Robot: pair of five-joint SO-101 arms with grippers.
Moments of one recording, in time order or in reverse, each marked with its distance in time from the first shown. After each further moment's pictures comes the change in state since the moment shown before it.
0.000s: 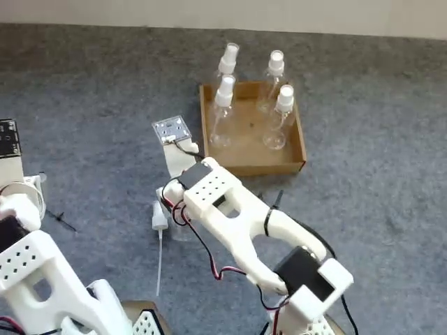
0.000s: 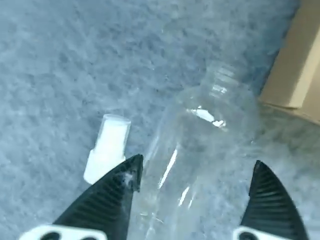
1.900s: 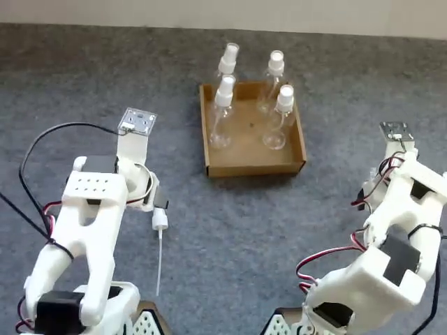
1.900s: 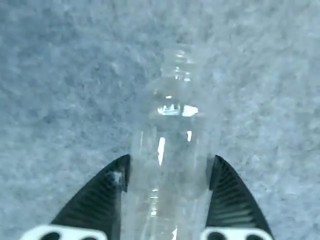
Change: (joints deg) left arm 42.5 28.6 -9.1 17.8 18.5; right arm 79.3 5.0 0.2 4.7 56.2
